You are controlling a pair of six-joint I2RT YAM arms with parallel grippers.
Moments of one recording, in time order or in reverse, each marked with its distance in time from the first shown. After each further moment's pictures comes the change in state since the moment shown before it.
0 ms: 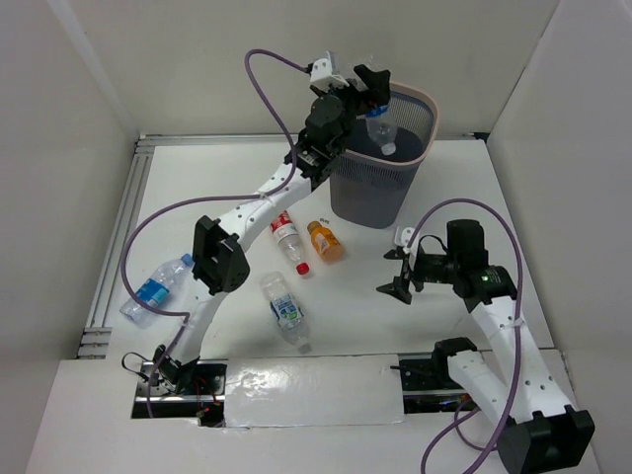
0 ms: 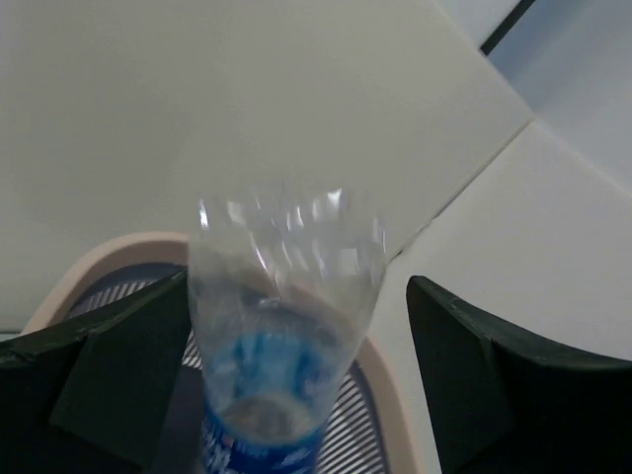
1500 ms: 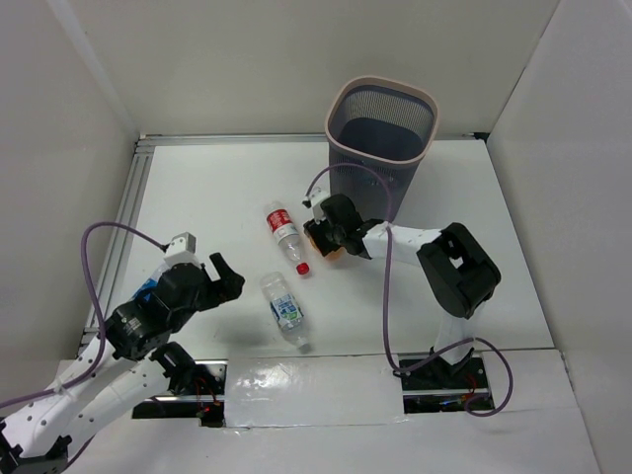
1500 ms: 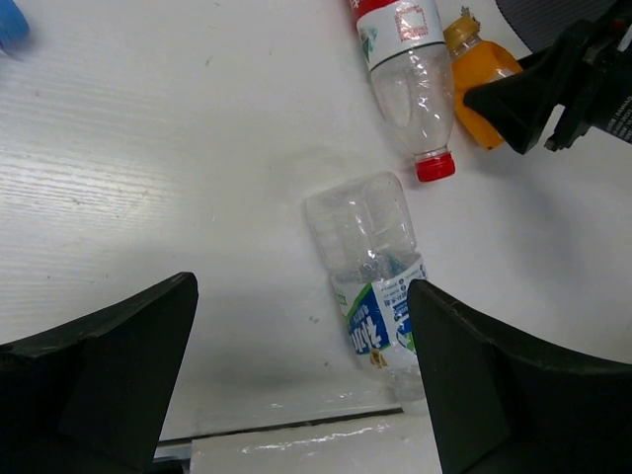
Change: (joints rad) left arm 0.010 -1.772 -1.747 -1.040 0.011 -0.311; right arm 0.526 1.037 0.318 0.716 0.983 0.713
